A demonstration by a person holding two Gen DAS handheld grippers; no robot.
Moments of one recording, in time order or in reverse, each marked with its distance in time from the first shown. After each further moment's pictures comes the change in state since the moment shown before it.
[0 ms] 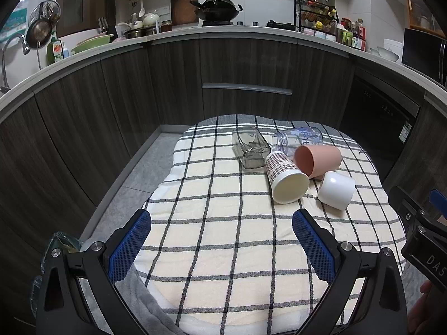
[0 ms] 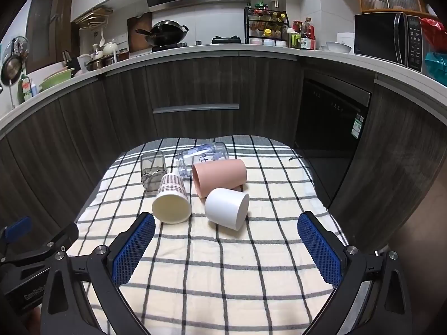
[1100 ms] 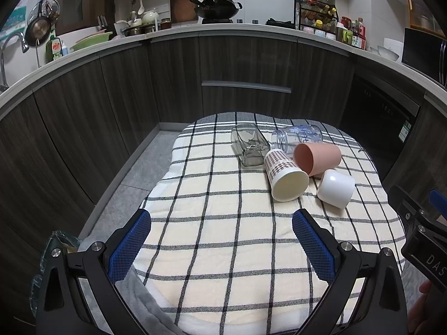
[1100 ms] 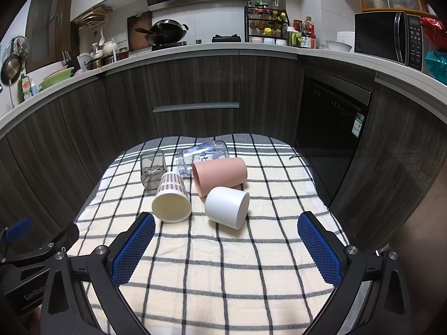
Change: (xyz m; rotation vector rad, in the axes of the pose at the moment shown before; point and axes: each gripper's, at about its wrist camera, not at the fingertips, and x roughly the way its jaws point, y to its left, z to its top) left arm 0.003 0.001 -0.001 -0.001 0.011 -0.004; right arm 0.000 0.000 -0.002 0.002 0.003 0.001
